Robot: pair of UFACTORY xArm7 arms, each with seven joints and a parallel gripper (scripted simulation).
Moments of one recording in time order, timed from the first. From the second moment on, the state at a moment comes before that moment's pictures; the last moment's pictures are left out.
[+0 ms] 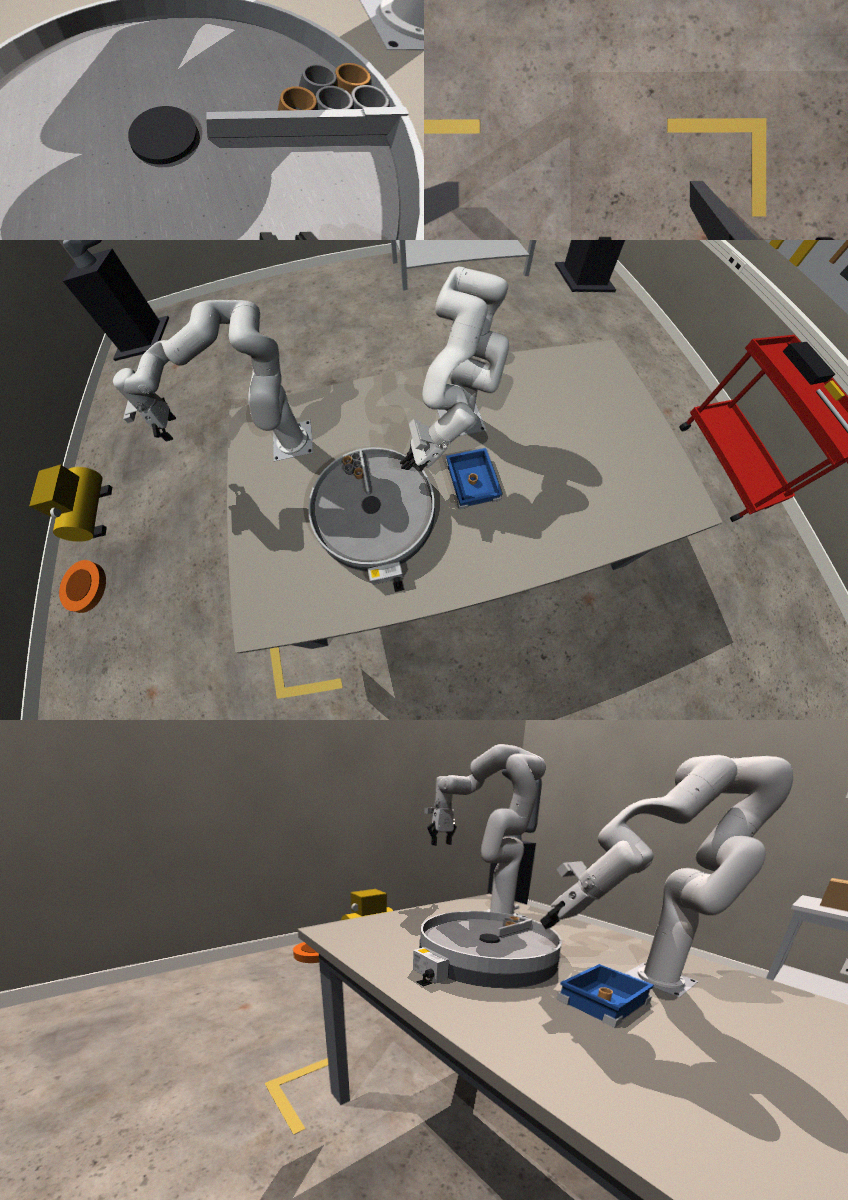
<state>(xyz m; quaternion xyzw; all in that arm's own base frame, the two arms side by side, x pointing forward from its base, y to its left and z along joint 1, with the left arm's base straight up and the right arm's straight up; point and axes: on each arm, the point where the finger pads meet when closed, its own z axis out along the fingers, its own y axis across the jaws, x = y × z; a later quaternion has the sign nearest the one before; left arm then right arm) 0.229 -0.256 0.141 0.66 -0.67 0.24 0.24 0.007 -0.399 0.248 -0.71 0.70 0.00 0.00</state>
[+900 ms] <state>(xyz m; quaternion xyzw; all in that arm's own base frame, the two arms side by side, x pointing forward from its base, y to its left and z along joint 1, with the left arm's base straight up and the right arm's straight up) 0.198 -0.415 0.135 0.66 -0.66 0.24 0.24 0.007 -0.399 0.248 -0.71 0.70 0.00 0.00</state>
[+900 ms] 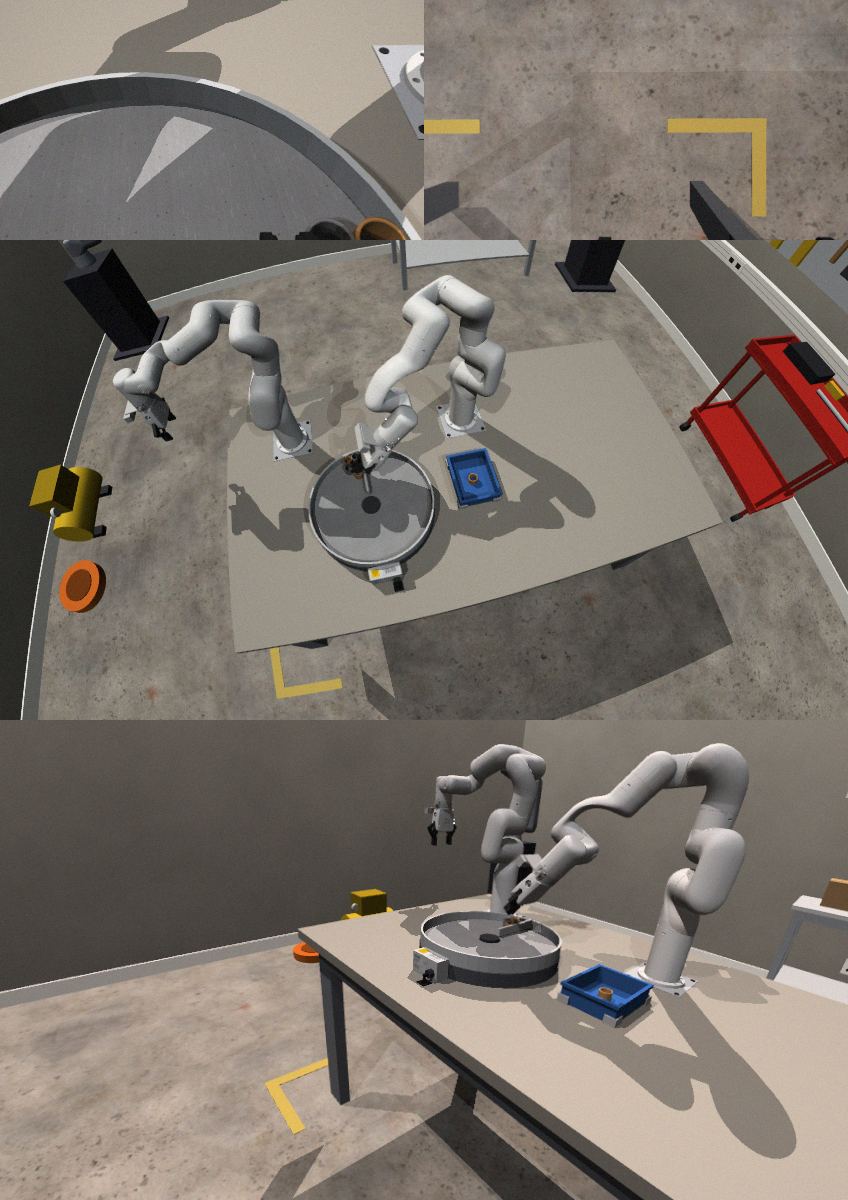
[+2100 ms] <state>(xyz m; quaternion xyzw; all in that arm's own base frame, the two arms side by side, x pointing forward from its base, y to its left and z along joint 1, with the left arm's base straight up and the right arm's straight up) 0.198 -0.417 0.117 0.67 -0.66 0.24 0.24 0.007 -0.399 0.248 -0.71 0.70 0.00 0.00</state>
